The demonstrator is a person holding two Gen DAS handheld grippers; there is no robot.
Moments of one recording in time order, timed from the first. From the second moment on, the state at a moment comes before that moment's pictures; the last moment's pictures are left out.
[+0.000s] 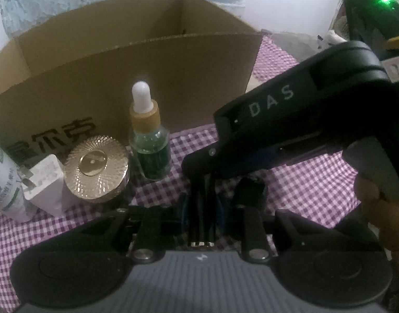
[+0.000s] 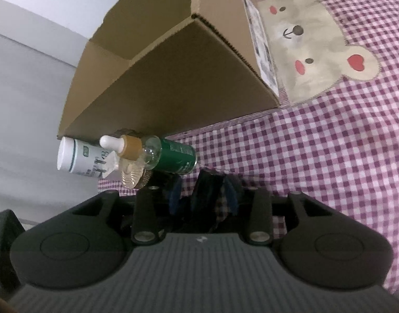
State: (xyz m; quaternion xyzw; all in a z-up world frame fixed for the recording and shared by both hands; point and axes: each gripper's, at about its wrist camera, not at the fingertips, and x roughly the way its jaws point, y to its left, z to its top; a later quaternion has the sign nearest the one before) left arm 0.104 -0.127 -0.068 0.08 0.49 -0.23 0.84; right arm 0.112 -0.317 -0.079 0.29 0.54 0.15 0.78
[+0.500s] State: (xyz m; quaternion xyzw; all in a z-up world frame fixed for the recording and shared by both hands) left arm 0.088 -0.128 -0.048 0.09 0.44 -0.22 0.86; right arm 0.093 -0.323 -0.070 0.31 0.49 0.16 0.80
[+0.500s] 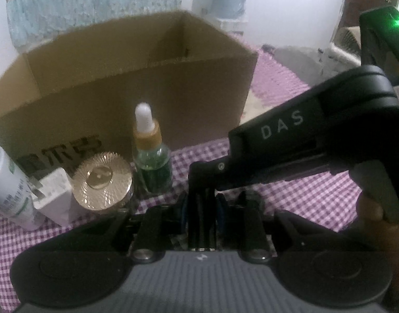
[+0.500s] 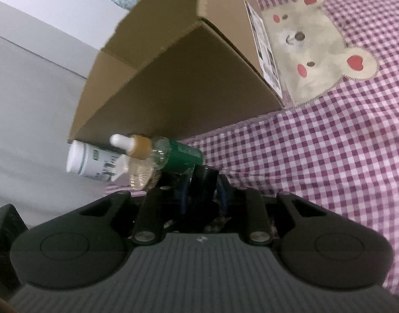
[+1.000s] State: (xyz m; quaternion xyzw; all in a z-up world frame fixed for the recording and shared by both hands) left arm 0.073 -0.074 0.097 0.06 0.32 -0.18 0.93; right arm 0.076 -0.276 0.084 0.22 0.35 0.26 0.87
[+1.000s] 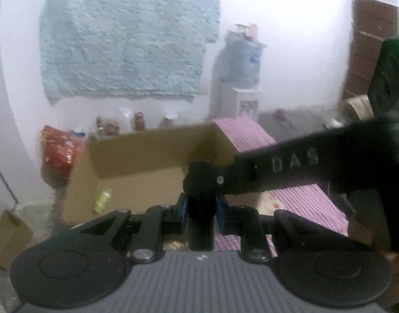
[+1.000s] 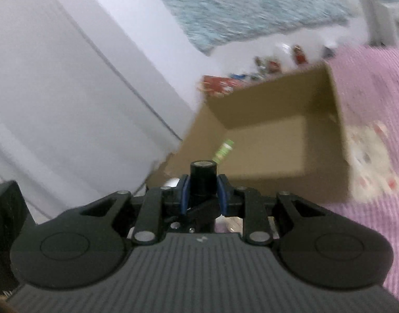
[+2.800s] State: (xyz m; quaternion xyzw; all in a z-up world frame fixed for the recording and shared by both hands) left arm 0.168 0.021 0.113 -0.02 0.38 -0.14 0.92; right arm 0.229 -0.280 0.067 0.33 0.45 0.29 0.78
